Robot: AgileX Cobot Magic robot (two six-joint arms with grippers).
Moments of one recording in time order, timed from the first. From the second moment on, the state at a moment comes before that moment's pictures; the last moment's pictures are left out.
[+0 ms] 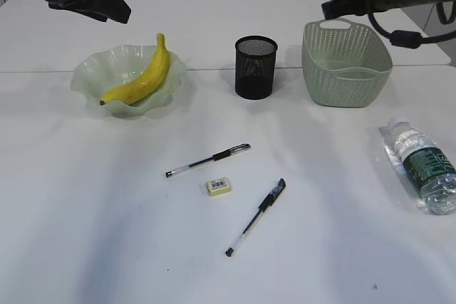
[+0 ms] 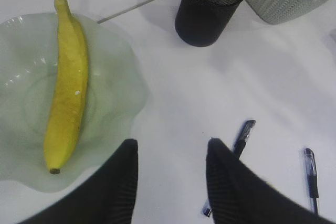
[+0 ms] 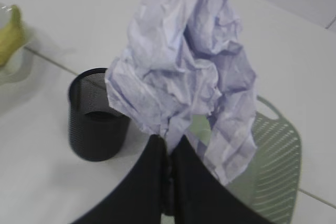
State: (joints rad) left arm -0.21 1.81 -1.62 -0.52 0.78 0.49; right arm 0.16 1.75 -1.35 0.55 0.16 -0.91
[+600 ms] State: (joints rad) left arm -0.21 1.81 -1.62 -0.56 0.76 0.49; right arm 0.06 1.95 -1.42 0.59 0.04 -0.90
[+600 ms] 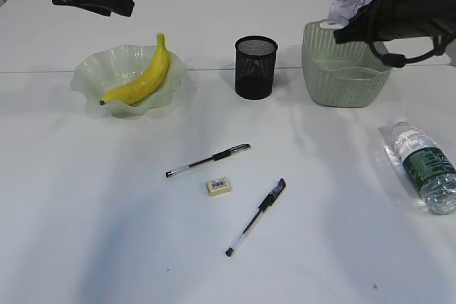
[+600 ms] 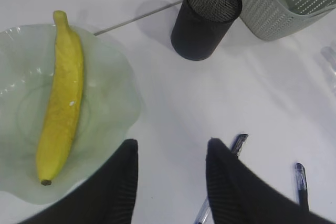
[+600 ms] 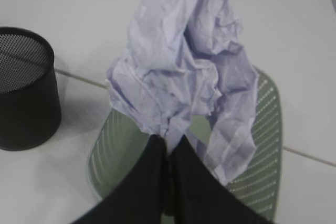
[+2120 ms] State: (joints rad) left arm -0.21 1.81 -1.62 -0.60 0.74 0.49; right arm 0.01 2.11 -1.47 0.67 -0.01 -0.90
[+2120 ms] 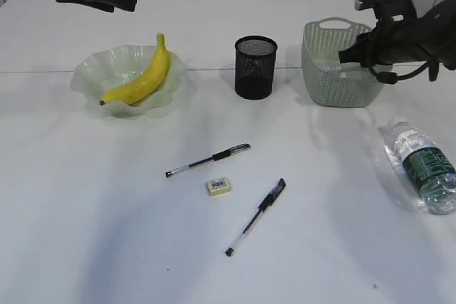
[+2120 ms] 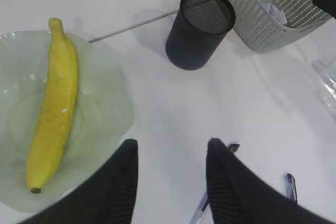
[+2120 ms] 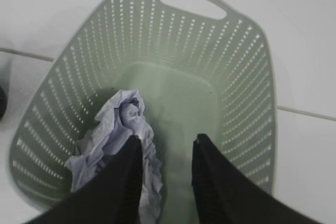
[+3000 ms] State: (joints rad) left arm -0.21 1.81 -1.62 -0.61 0.75 0.49; right arm -0.11 1.86 -1.47 0.29 0.48 -0.55
